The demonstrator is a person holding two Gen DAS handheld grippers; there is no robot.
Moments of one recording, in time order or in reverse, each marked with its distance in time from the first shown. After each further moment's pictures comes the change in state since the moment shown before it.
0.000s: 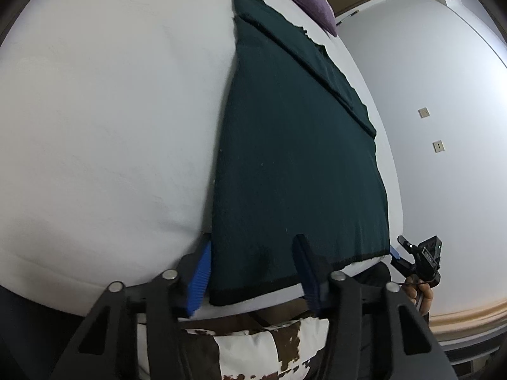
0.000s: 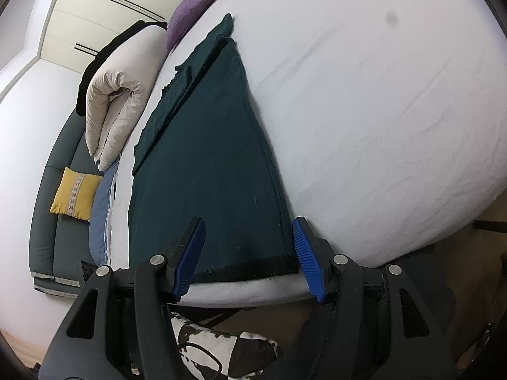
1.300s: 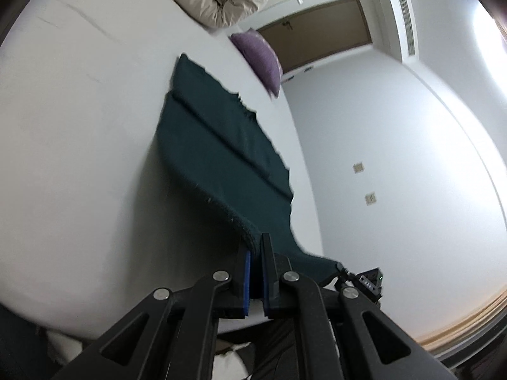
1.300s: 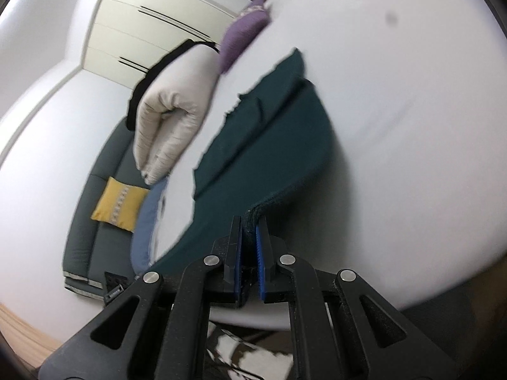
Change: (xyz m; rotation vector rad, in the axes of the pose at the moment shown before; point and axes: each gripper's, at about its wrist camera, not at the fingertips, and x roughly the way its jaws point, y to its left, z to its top) left arm -0.070 -0.041 0.039 -0.085 -0.250 -0.335; right arm -0.023 0.085 0.064 -0.056 -0.105 0.239
